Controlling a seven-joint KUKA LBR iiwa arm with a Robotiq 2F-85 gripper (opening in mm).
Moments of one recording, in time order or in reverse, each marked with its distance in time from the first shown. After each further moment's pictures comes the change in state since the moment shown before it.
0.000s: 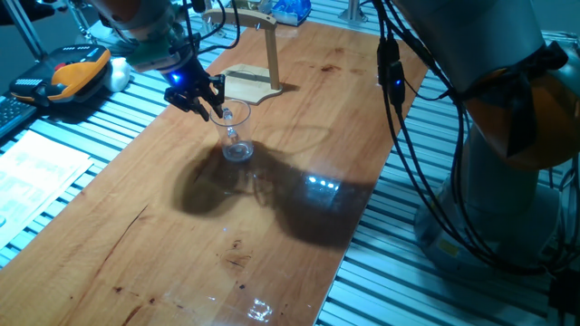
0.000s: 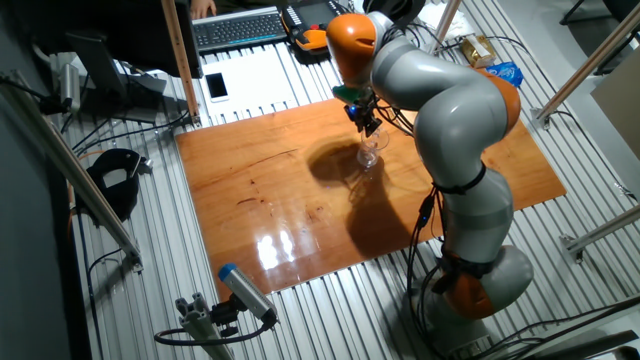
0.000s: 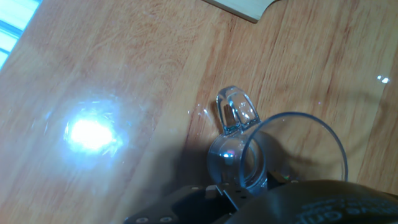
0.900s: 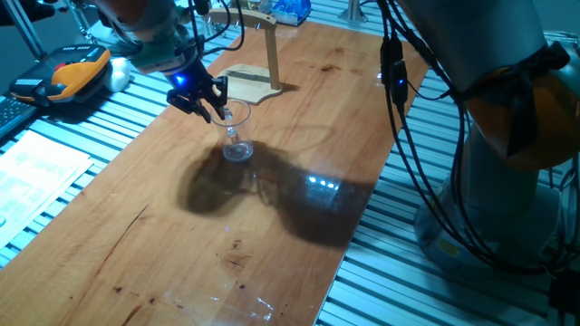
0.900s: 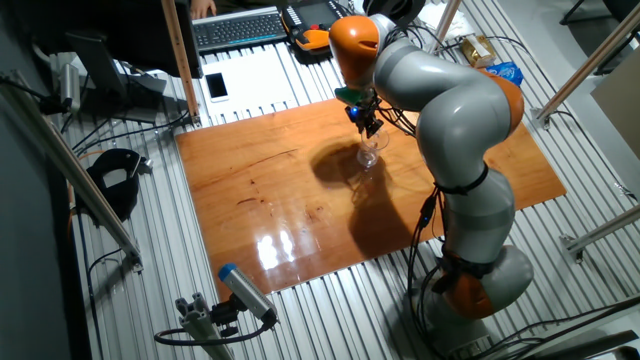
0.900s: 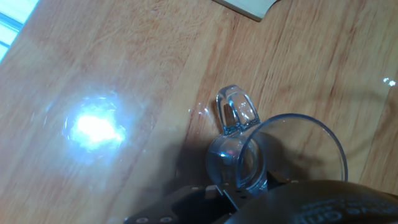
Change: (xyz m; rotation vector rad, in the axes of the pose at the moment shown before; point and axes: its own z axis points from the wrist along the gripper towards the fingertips) arm -0.003 -0.004 0.003 -0.014 0.007 -0.029
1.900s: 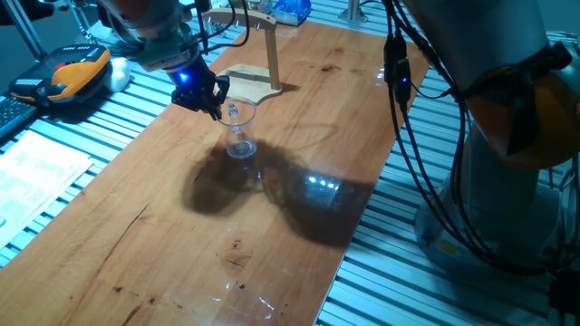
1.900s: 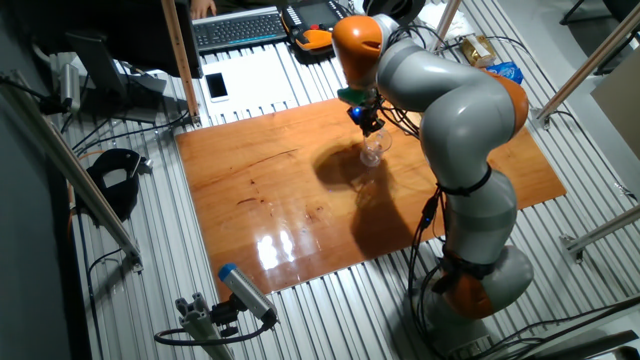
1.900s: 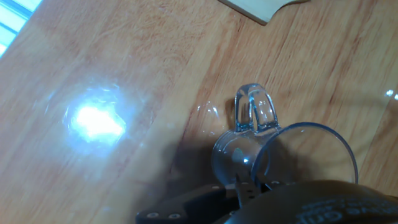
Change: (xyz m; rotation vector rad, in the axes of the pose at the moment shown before) arm -0.001 -0.007 -0.008 -0.006 -0.007 -0.084
